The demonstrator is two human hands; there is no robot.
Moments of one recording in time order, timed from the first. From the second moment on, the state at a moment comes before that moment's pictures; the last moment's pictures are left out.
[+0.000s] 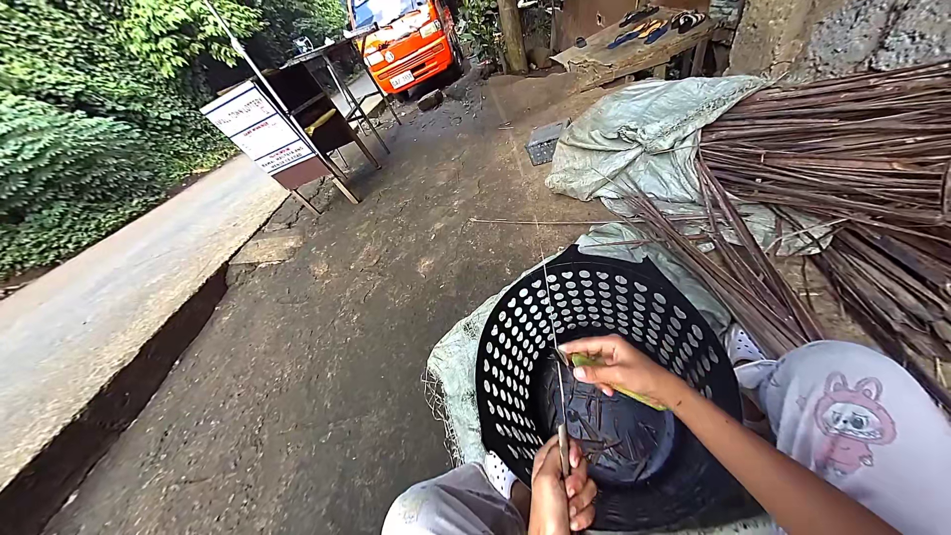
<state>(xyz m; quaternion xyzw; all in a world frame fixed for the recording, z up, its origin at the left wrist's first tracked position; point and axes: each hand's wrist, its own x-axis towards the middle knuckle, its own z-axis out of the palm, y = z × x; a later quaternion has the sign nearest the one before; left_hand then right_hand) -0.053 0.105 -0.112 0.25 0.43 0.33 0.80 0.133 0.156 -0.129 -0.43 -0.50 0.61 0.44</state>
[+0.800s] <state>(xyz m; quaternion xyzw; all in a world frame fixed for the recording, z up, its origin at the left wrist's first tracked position) -0.072 0.094 -0.123 0.18 0.36 0.31 0.86 0.140 0.138 -0.111 -0.48 -0.36 0.66 0.46</state>
